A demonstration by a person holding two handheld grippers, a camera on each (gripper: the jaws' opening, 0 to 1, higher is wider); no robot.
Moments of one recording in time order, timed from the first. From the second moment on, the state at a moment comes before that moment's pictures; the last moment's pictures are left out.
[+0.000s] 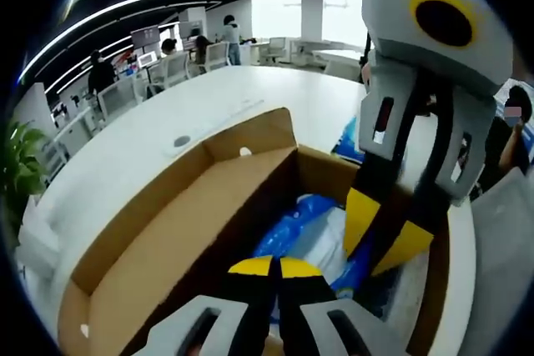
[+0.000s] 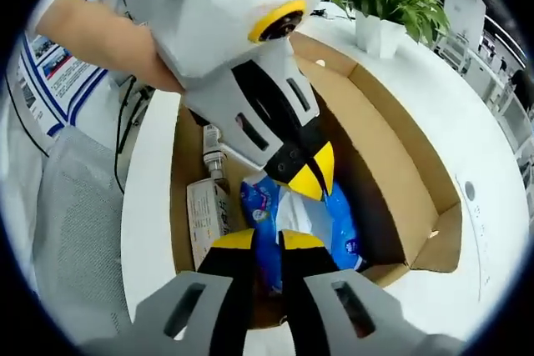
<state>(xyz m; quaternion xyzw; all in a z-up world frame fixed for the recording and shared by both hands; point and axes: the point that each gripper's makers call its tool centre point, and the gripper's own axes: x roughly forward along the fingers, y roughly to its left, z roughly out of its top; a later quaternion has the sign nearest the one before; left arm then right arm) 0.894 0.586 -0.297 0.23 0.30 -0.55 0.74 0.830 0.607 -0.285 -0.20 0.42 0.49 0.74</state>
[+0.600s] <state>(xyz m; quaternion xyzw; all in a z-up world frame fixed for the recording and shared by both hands) 0.895 0.586 -0.296 0.22 0.31 -0.55 0.74 0.835 0.602 -0.293 -0.21 0.42 0.50 0.73</state>
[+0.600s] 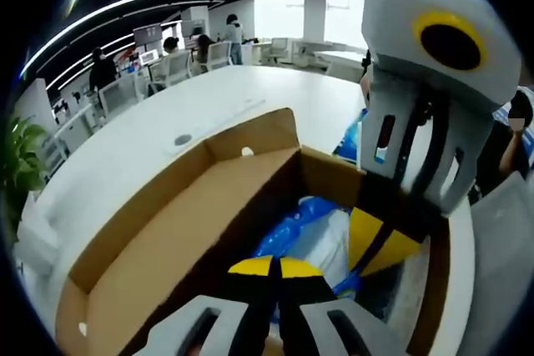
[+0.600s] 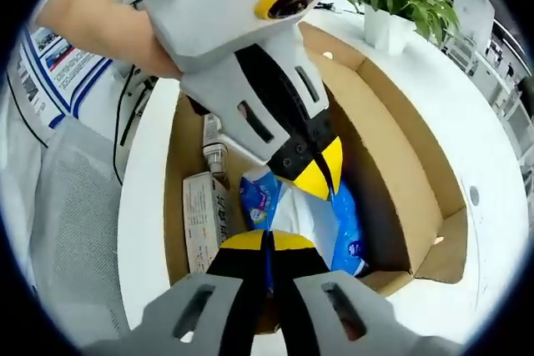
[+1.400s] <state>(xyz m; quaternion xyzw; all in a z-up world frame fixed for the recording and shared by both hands) 0.891 0.598 -0.258 0.21 0.29 -0.54 0.76 0.833 0.611 -0.261 -0.23 0.39 0.49 0.74</state>
